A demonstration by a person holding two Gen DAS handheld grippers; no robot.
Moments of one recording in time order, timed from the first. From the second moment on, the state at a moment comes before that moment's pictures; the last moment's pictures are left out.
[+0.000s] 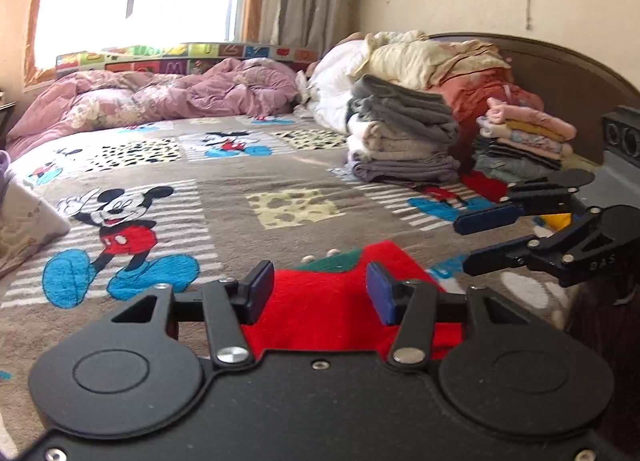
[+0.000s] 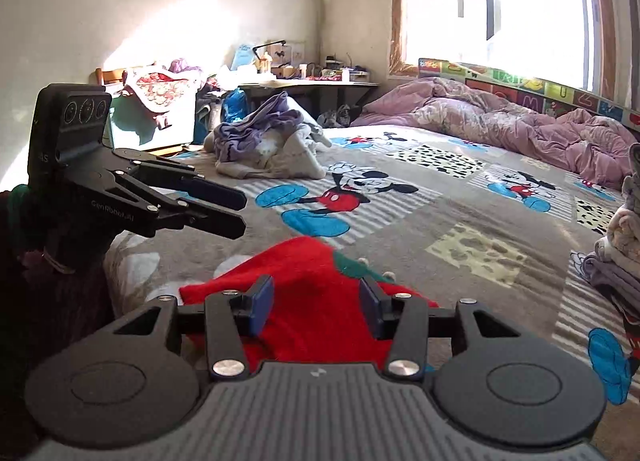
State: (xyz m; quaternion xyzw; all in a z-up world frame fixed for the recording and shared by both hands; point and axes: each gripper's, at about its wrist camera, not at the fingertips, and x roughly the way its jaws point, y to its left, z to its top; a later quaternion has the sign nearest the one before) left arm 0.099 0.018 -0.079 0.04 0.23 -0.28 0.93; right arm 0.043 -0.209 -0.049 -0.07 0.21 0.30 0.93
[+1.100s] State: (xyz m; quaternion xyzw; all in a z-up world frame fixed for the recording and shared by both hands) left arm 0.072 -0.026 -0.140 0.17 0.30 -0.26 0.90; right arm 0.056 -0.191 -0.146 0.01 0.29 0.21 0.93
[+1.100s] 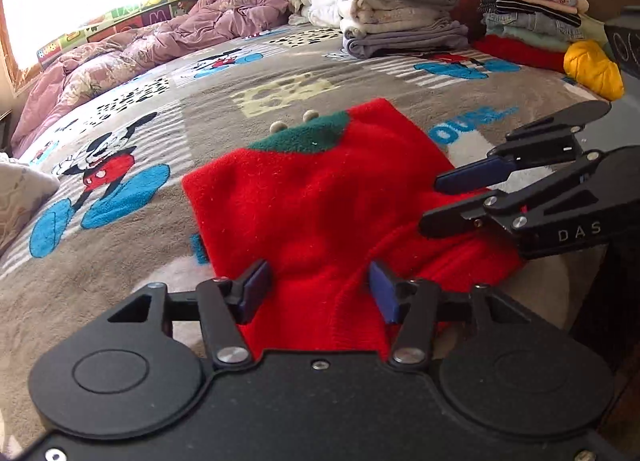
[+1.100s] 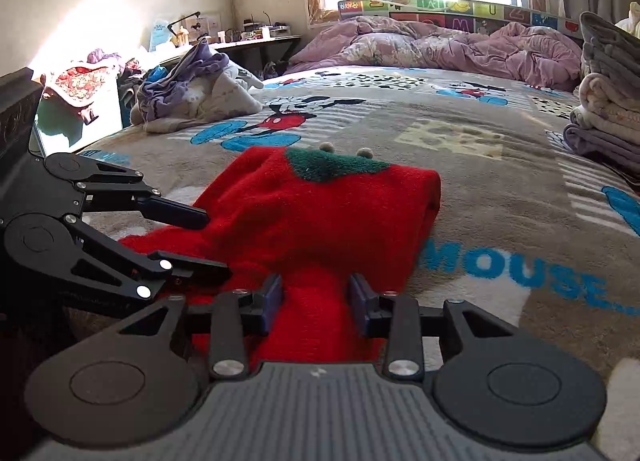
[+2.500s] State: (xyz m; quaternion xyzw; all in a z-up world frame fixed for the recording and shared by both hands) left arm 0.096 0.067 -0.144 -0.23 0.39 -0.17 0.87; right arm 0.061 -0.244 -0.149 0.26 0.36 0.12 0.89
